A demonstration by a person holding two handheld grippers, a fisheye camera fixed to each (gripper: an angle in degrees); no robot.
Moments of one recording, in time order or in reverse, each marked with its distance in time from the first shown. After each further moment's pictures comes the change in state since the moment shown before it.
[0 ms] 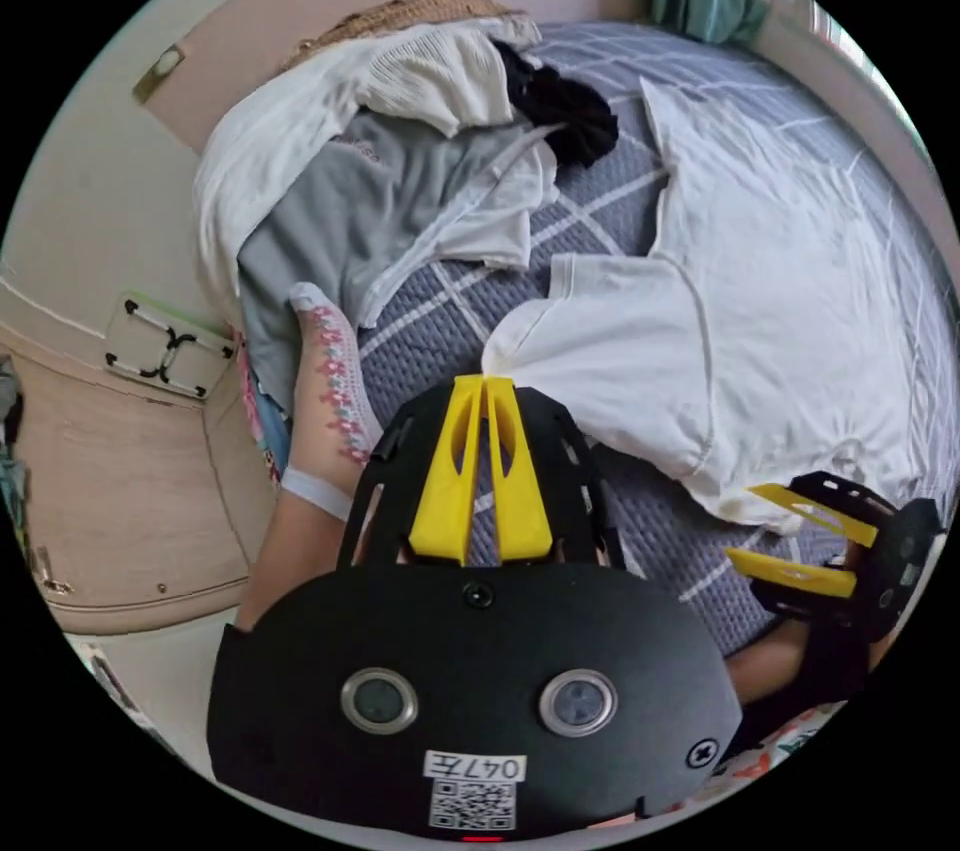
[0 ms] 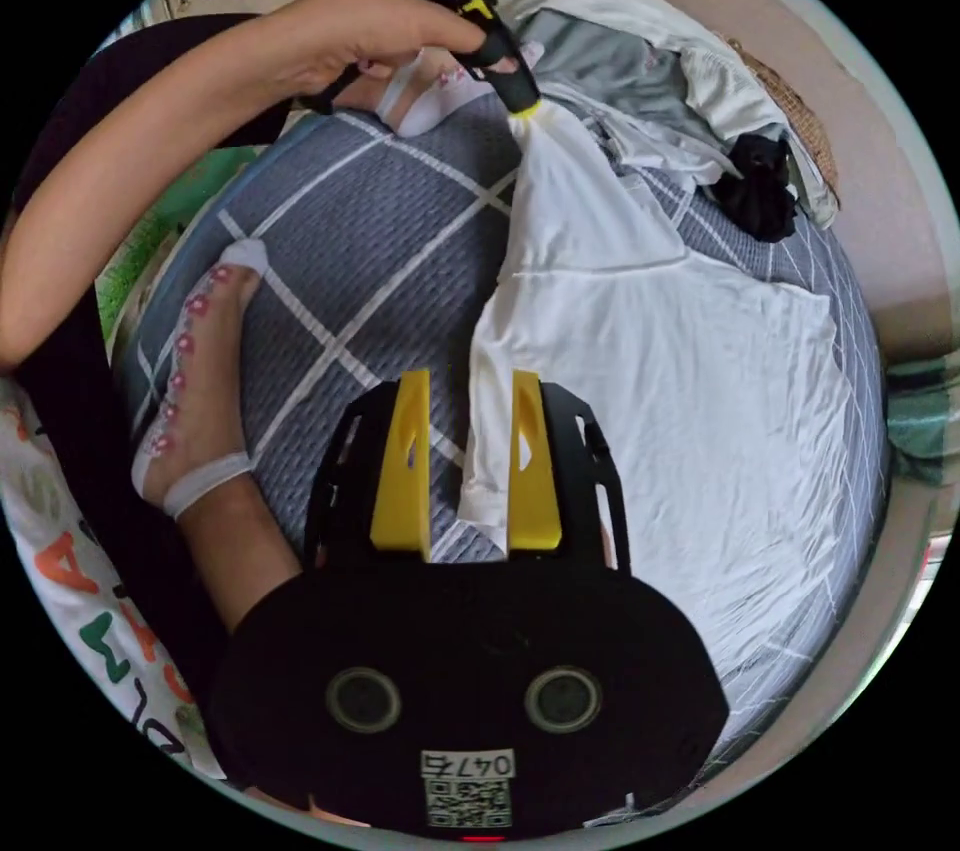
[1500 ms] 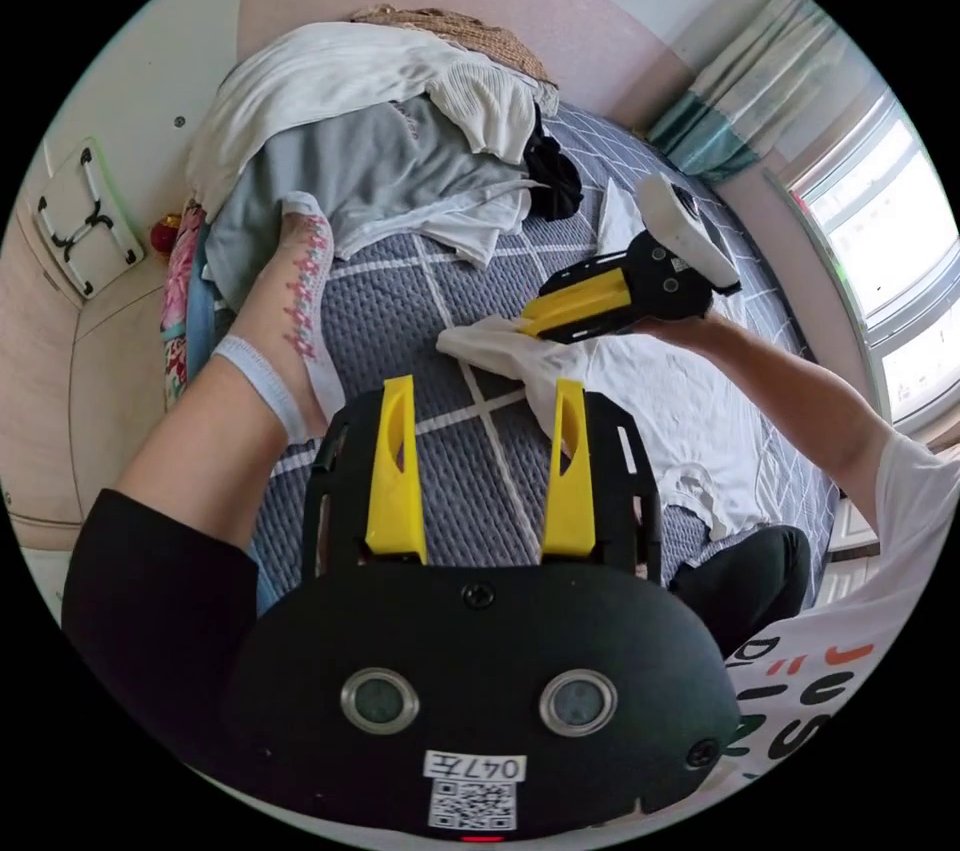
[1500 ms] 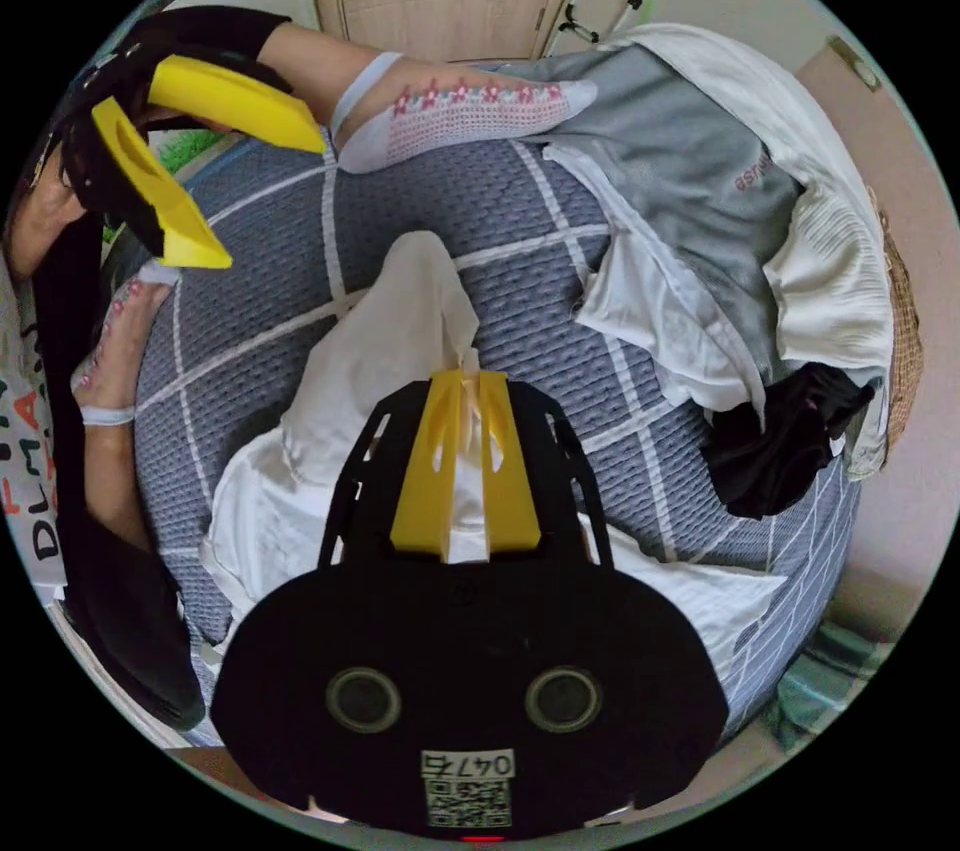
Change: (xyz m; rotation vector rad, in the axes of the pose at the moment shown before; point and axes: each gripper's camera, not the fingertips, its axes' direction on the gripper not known) left arm -0.068 0.112 0.002 0.173 0.480 -0.281; right arm 0.162 -0.206 0.122 -0.010 -0.055 -0.521
